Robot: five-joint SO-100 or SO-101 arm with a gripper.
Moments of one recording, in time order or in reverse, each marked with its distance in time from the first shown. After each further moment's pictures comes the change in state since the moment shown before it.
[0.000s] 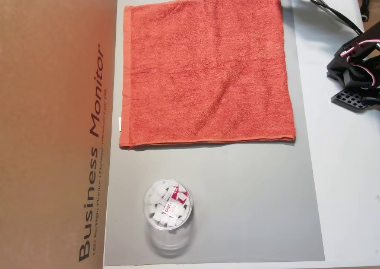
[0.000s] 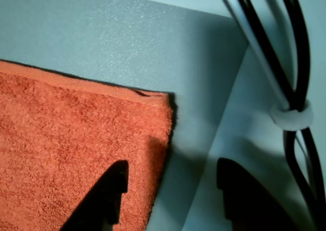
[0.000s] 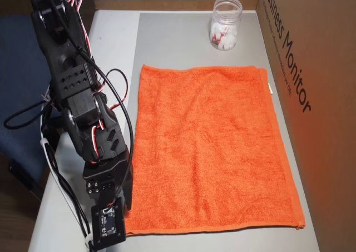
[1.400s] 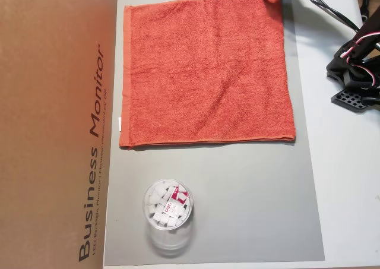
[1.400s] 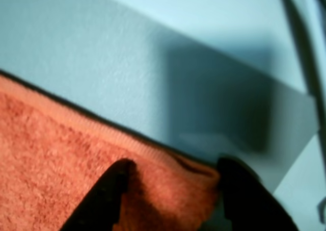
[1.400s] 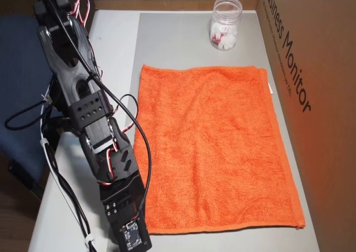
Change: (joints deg) arm -1.8 -11.2 3.2 -20.2 -11.4
